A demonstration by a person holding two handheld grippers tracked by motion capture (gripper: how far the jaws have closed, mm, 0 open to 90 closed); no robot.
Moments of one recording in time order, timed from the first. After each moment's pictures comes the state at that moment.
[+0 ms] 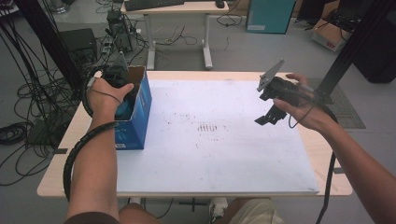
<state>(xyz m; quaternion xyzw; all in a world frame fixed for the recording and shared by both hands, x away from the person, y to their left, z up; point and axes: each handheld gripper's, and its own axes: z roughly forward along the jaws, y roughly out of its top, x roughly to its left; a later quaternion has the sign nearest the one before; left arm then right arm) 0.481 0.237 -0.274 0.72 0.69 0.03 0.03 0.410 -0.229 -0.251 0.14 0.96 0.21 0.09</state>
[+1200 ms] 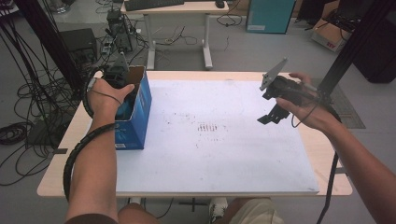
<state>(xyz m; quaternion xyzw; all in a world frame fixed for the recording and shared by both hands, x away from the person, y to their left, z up) 0.480 0.234 -0.275 0.73 0.68 0.03 0.03 0.410 -0.236 -0.246 0.15 0.96 0.20 0.10</state>
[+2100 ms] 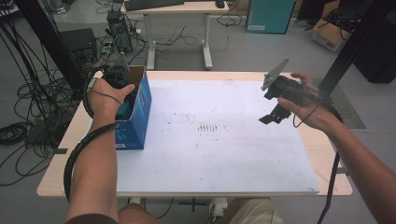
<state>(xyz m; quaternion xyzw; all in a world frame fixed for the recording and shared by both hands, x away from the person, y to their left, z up) 0.480 0.234 -0.275 0.73 0.68 0.03 0.03 0.410 -0.240 -0.247 0.15 0.96 0.20 0.10</state>
